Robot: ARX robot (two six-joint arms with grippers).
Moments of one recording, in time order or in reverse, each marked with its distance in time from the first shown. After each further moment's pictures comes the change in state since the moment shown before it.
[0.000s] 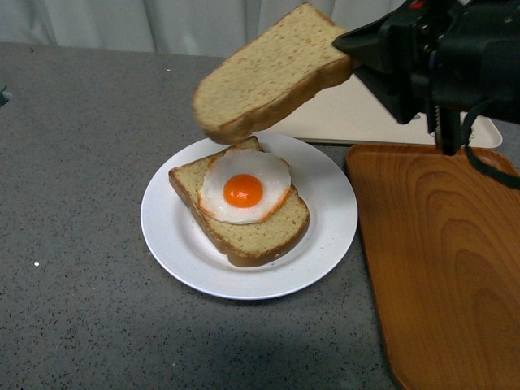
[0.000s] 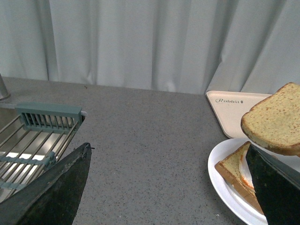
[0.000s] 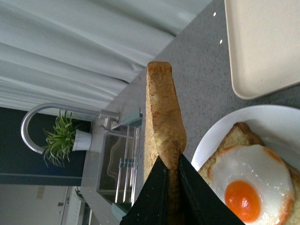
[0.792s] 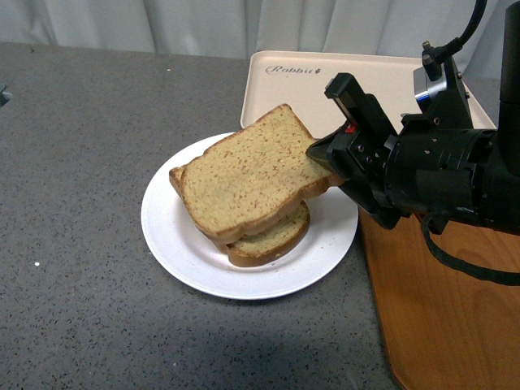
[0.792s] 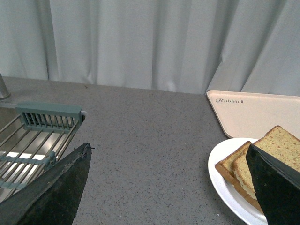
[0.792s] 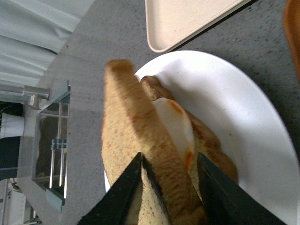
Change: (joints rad) left arm 0.000 0.000 0.000 0.000 0.000 0.000; right arm 0.032 0.108 -0.025 -0.144 0.077 -0.158
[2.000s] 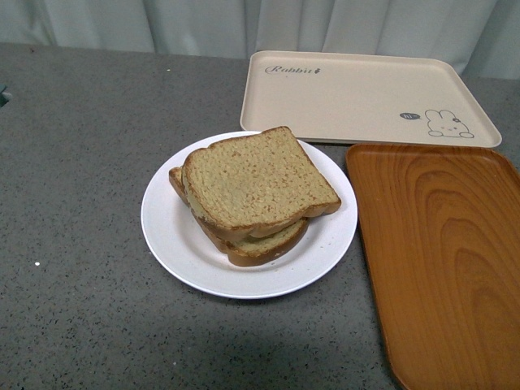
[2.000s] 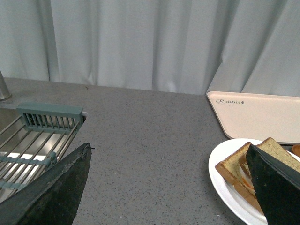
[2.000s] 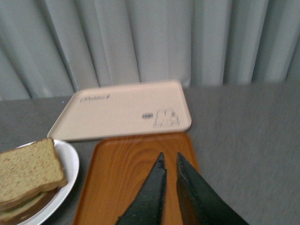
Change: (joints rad) left arm 0.000 -0.001 0.000 0.000 0.000 0.001; right arm -0.388 -1.862 -0.611 -0.844 0.283 -0.806
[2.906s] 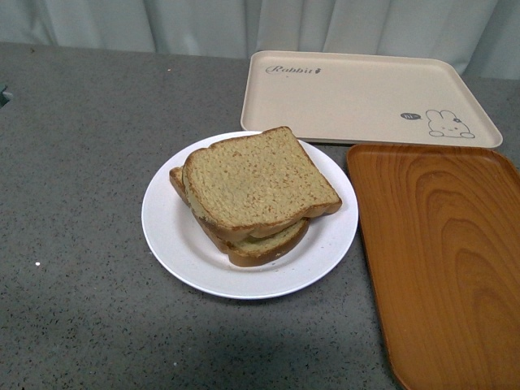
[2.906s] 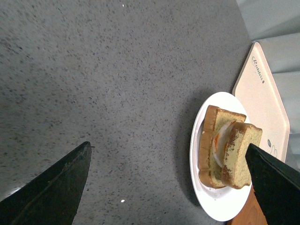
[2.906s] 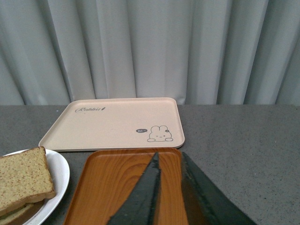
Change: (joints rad) left arm -0.173 0.721 0.126 -0.008 -0.133 -1.004; right arm 0.000 -0.036 -0.029 0.089 0.000 -0.100
